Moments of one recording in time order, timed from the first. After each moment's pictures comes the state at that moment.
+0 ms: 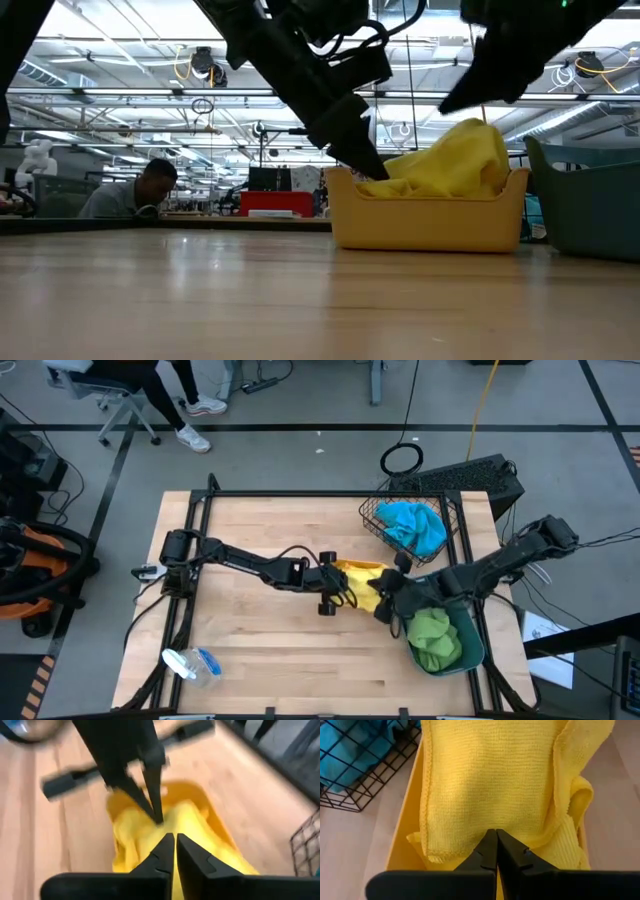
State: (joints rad) left arm -0.07 1.95 1.29 -0.11 -0.22 0.17; right arm 0.40 1.23 0.74 -0.27 0.67 0.49
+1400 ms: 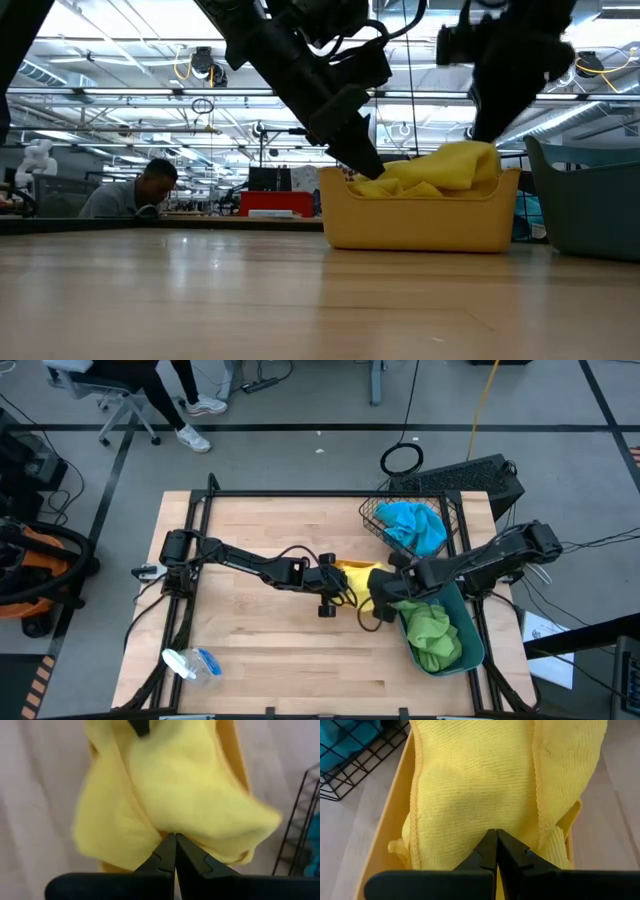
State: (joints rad) left arm -0.07 1.95 1.29 -0.13 -0.16 0.08; right arm 0.25 1.42 1.01 -0.81 0.33 0.51
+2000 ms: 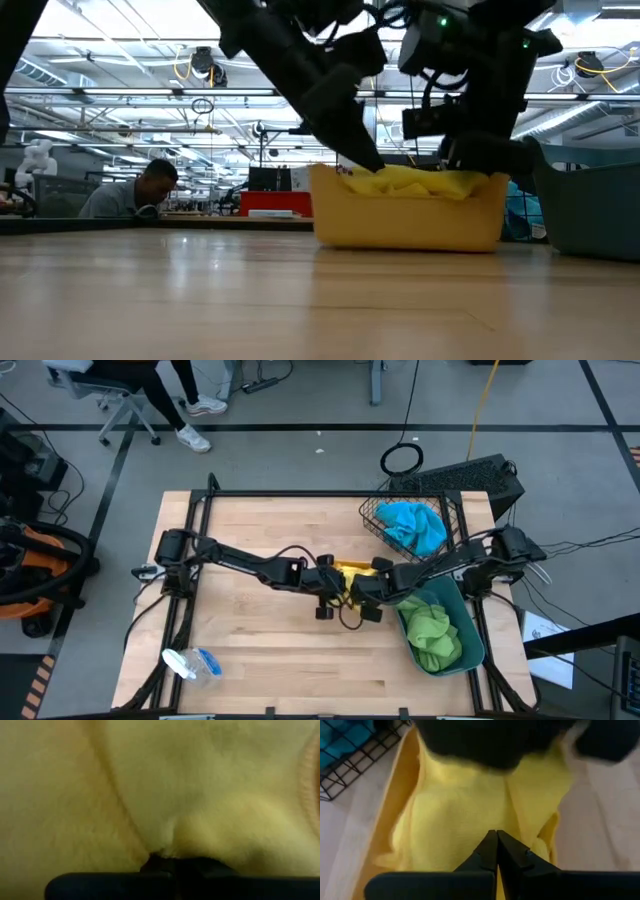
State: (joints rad) left arm -0.09 1.93 1.29 -0.16 -0.13 0.06; right arm 0.16 1.68 0.95 -0.59 0.28 0.39
